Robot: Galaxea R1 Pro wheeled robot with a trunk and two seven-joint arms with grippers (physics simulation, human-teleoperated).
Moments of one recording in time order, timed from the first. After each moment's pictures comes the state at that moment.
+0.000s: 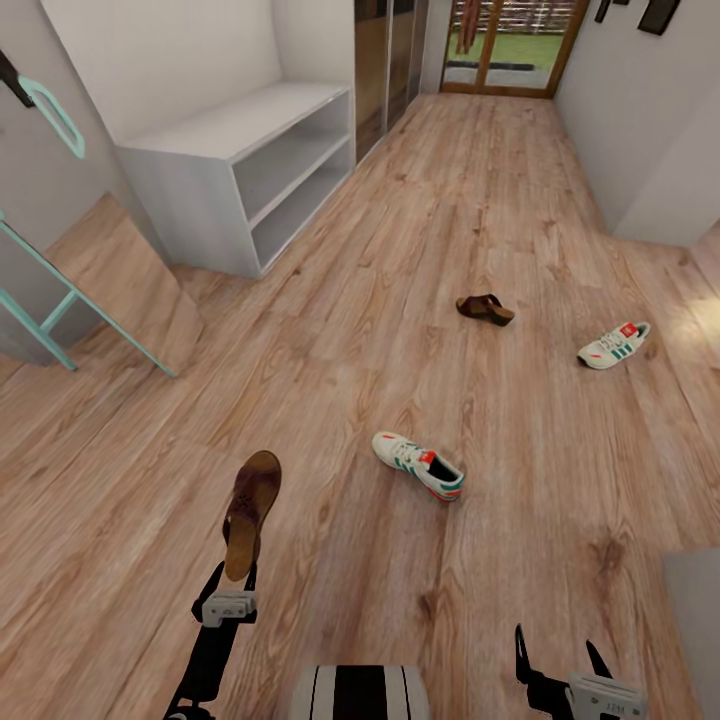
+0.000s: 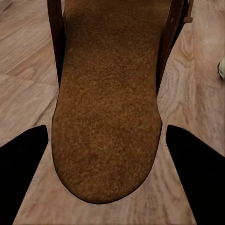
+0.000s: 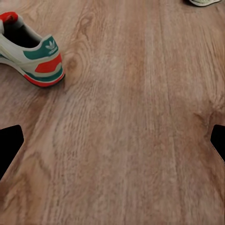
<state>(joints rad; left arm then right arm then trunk) -0.44 0.01 -0.13 -0.25 0.14 -1.05 -0.03 0.15 0.04 -0.12 -1.18 0.06 -0.54 -0.16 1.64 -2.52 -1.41</state>
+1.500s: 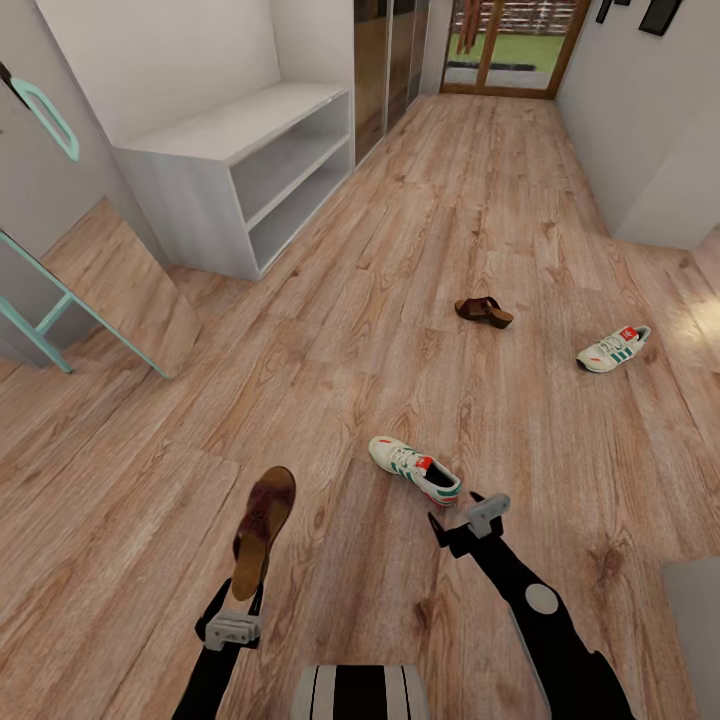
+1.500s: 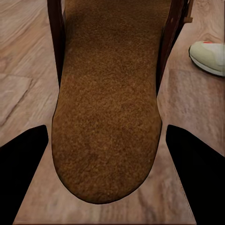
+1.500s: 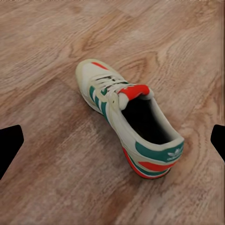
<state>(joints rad) -0.38 0.02 -0.14 -0.27 0.09 -1.05 -0.06 -0.34 0.03 -0.09 -1.11 0.31 -0.12 0.33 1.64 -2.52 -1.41</state>
